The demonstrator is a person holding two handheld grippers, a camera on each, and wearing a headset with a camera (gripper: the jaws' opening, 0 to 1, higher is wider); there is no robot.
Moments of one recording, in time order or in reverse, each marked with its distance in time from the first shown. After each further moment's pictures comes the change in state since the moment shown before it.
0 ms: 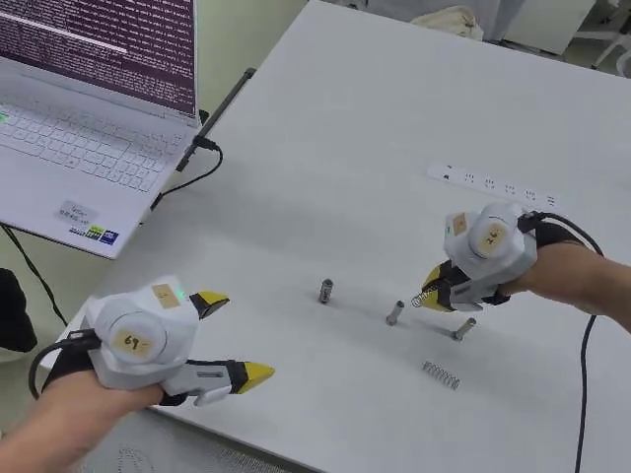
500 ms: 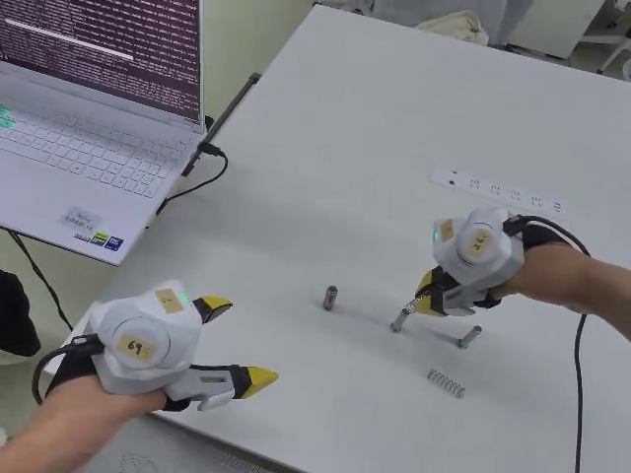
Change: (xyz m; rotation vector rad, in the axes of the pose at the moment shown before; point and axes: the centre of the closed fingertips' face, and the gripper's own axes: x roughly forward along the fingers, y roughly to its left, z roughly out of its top) left arm 0.000 0.003 0.001 -0.008 0.002 0.004; right arm 0.010 0.000 0.010 -0.045 0.015 0.030
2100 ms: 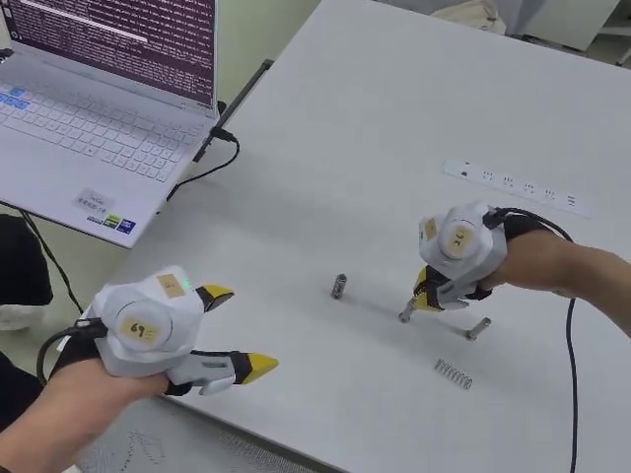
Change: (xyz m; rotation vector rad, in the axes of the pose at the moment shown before) left arm -0.005 0.005 -0.009 -0.024 0.009 0.011; right arm 0.023 0.004 -0.001 -0.073 0.087 0.051
